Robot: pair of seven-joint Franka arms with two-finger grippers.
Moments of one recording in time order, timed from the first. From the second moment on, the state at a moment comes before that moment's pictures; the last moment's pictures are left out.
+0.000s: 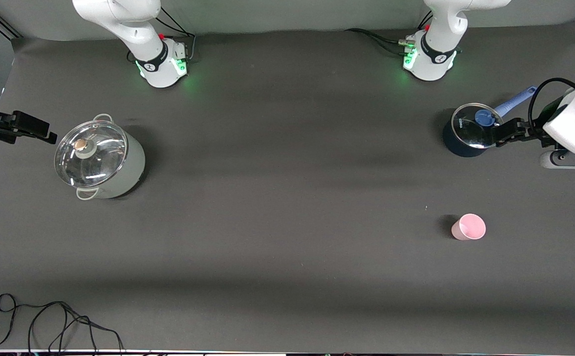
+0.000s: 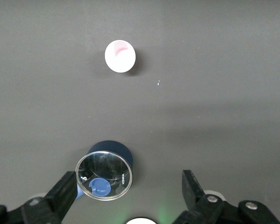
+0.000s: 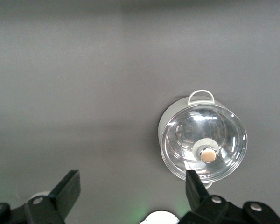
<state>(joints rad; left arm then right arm) -0.06 0.05 -0.01 -1.57 0.02 1.50 -0.04 -0.01 0.09 -0.01 -1.38 0.06 1.37 0.07</state>
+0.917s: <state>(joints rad) 0.02 0.21 0.00 -1.55 0.01 1.73 0.29 -0.01 0.10 -0.01 -1.39 0.06 1.35 0.07</state>
